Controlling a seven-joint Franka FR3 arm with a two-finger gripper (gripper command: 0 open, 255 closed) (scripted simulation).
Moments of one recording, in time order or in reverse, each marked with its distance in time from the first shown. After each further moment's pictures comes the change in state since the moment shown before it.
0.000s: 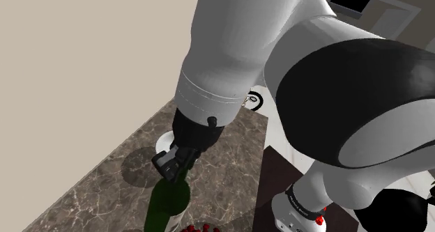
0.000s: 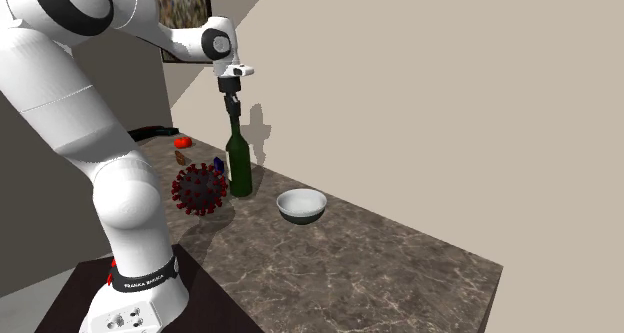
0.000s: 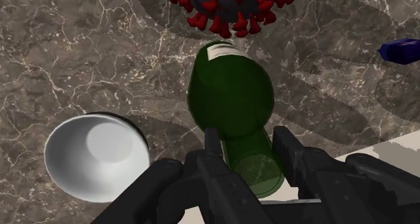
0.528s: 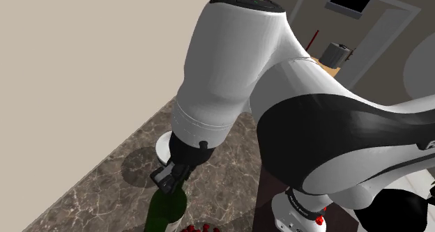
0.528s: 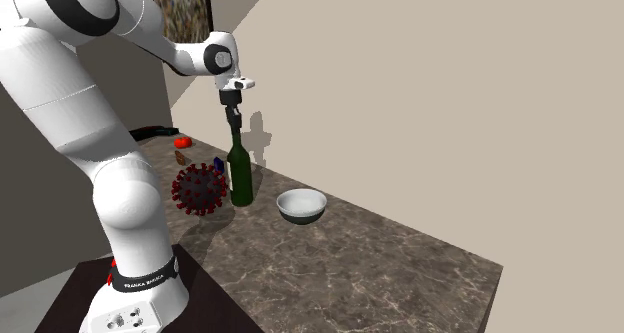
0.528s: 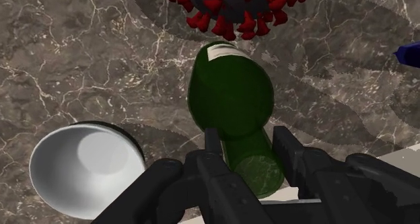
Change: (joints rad) arm 0.000 0.026 0.026 -0.087 -0.001 0.111 0.007
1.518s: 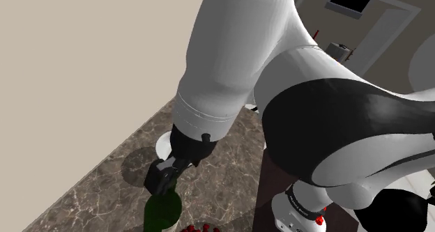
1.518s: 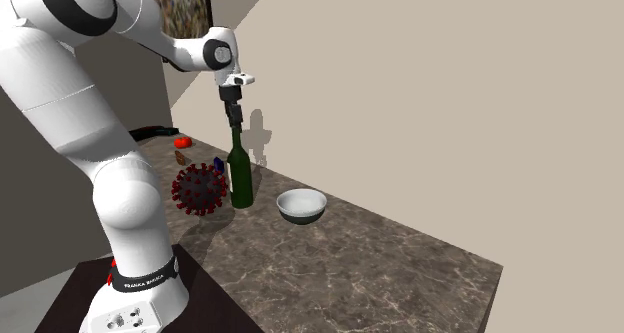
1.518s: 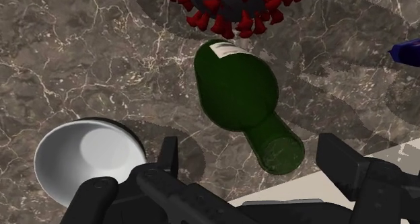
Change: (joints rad) arm 0.000 -0.010 -0.010 0.027 0.001 -0.034 -0.004
